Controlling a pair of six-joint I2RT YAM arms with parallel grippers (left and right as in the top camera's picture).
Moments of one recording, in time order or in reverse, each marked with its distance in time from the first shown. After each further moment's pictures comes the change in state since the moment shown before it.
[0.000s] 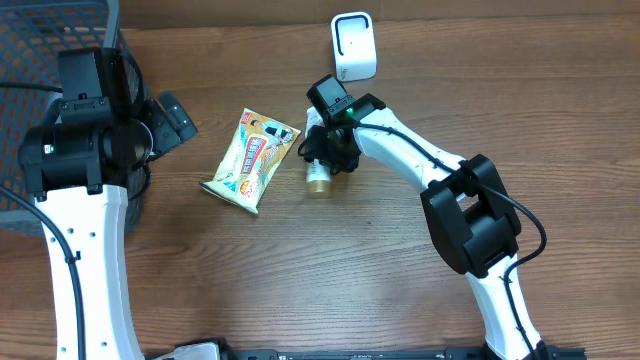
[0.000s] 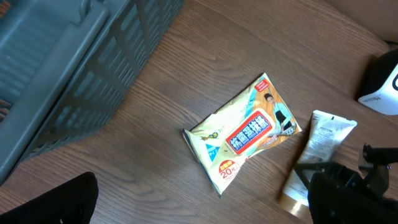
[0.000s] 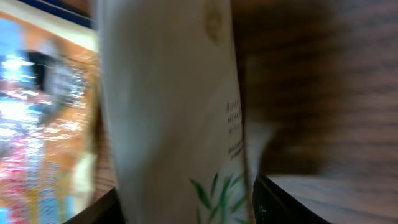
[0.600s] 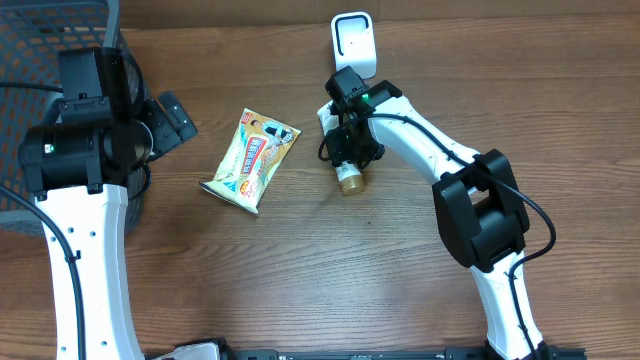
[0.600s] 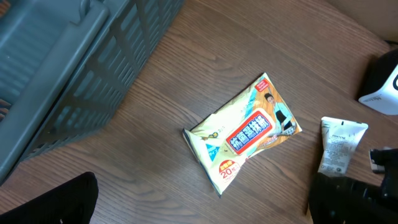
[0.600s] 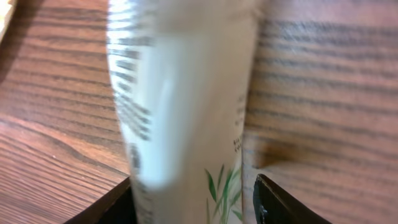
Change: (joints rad) left arm 0.000 0.001 0.000 0.000 0.000 0.000; right arm -0.059 0.002 0.042 -0.137 0.074 -0.502
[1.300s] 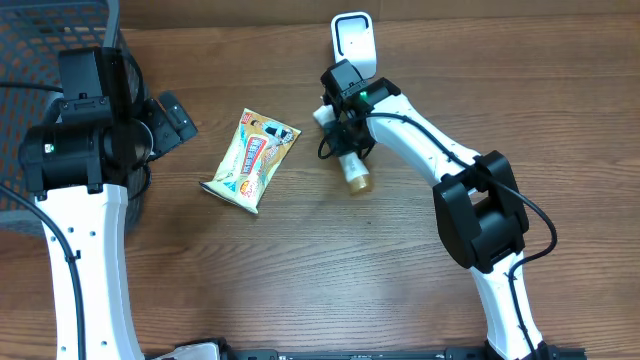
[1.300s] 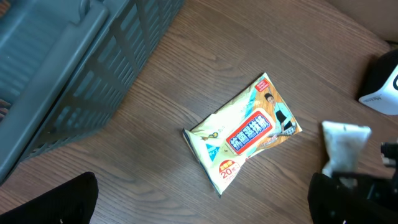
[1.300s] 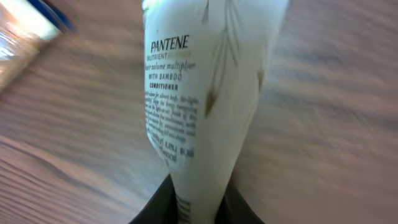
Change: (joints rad) left arm 0.000 0.001 0.000 0.000 0.000 0.000; right arm 0.005 -0.002 0.047 -0.016 0.136 -0.073
